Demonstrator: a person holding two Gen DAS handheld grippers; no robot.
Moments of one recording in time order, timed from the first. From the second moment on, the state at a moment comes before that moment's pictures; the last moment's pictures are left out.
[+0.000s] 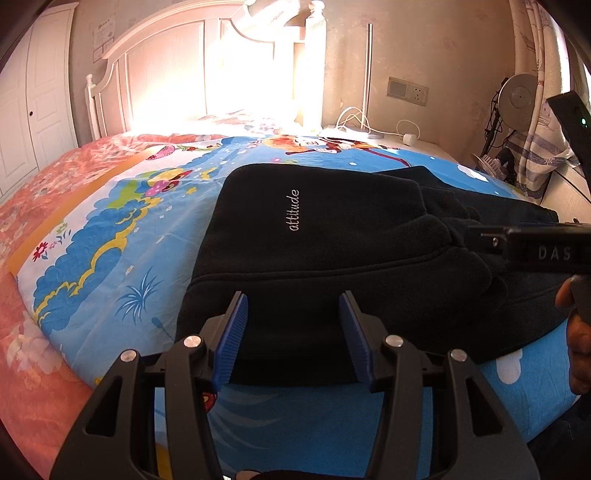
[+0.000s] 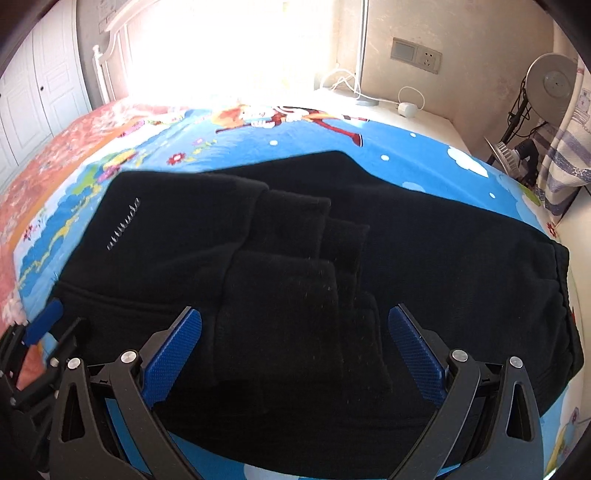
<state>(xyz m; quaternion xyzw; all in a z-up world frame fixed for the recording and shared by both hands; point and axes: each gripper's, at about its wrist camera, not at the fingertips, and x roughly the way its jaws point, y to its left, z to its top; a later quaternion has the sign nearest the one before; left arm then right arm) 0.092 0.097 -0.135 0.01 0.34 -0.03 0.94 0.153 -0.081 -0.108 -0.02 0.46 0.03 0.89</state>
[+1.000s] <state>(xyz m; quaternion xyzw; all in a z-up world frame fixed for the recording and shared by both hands) 0.106 0.224 -0.174 -0.40 0.38 -0.13 0.83 0.153 -0.083 -0.123 -0.01 0.45 0.05 0.89</state>
